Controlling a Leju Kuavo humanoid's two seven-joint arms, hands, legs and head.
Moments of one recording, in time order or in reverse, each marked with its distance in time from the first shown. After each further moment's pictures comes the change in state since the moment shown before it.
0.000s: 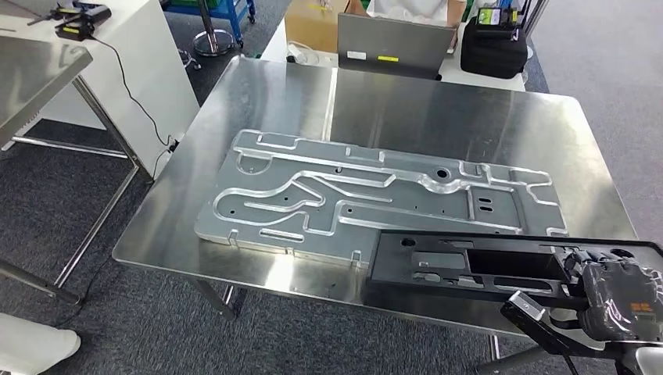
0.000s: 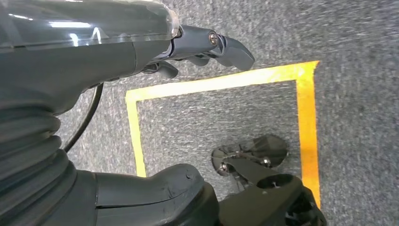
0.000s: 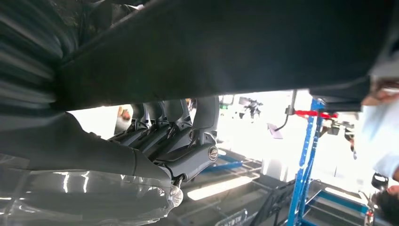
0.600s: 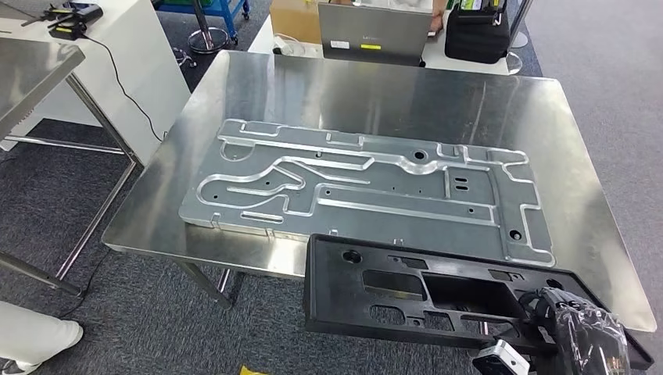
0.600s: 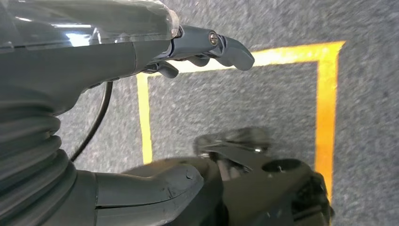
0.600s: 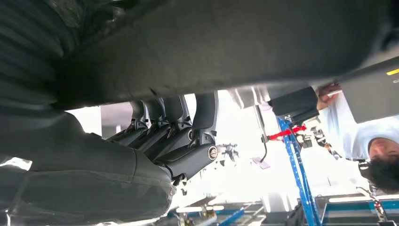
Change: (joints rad) left arm 0.028 -0.007 0.037 0.000 0.077 0.029 -0.022; right arm 0.208 0.307 0.124 -0.187 -0.217 -0.161 -0.097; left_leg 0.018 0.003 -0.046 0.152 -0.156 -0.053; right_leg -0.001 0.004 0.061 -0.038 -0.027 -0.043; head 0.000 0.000
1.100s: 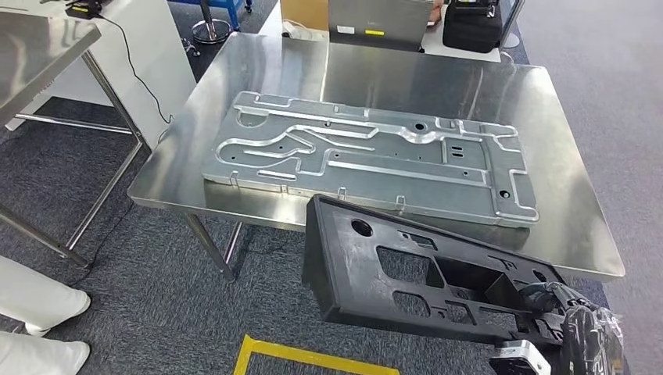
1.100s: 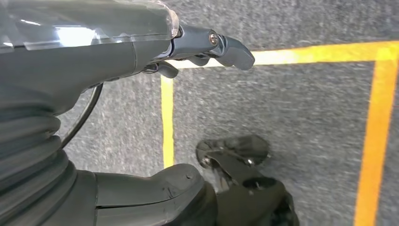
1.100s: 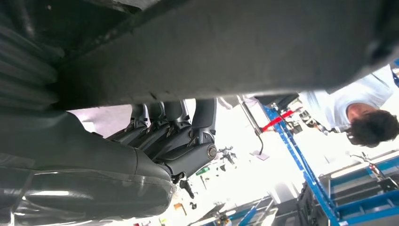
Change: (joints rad) left arm 0.016 -0.006 0.000 0.001 0.032 -0.003 -0.018; right arm -0.022 0.021 0.061 0.018 -0.205 -0.119 -0.010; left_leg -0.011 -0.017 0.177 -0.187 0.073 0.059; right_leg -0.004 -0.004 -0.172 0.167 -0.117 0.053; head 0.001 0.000
